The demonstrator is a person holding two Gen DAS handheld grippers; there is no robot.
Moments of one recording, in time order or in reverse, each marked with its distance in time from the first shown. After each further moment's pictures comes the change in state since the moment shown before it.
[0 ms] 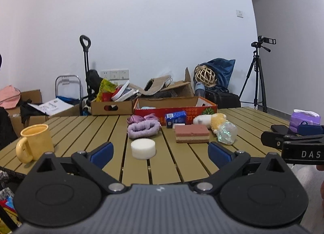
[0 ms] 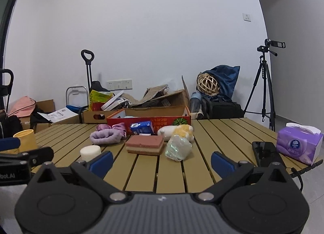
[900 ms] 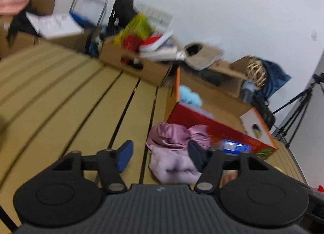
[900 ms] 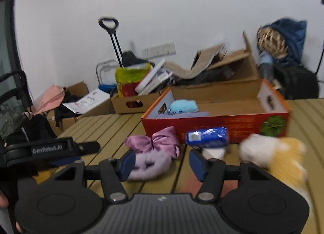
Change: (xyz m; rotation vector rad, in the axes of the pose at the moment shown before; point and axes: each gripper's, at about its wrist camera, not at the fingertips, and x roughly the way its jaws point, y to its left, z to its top) left arm 0.304 0.149 0.062 -0.477 0.346 0.006; right arm 0.324 0.074 0.086 0.096 0.313 0.324
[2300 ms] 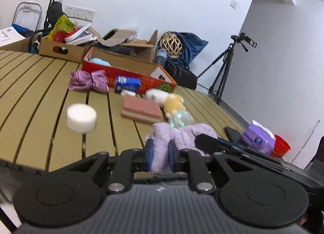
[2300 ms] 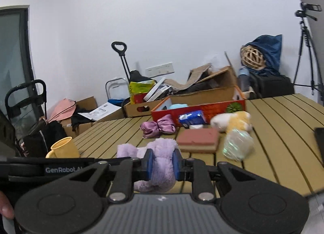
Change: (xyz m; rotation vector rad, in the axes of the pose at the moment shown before) left arm -0.185 -0.088 -0.163 0.246 0.024 -0.331; right arm -0.245 0.010 -0.133 -0.008 -0.181 -0.010
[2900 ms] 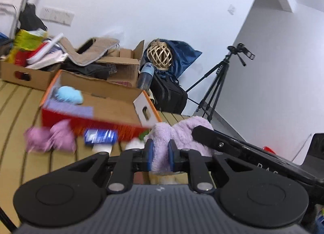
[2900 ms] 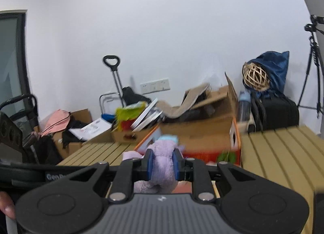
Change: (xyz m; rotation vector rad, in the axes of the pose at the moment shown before) left arm 0.146 0.001 0.169 -0.038 0.022 -0.095; right arm 0.115 -0.078 0.155 -0.014 -0.024 0.010
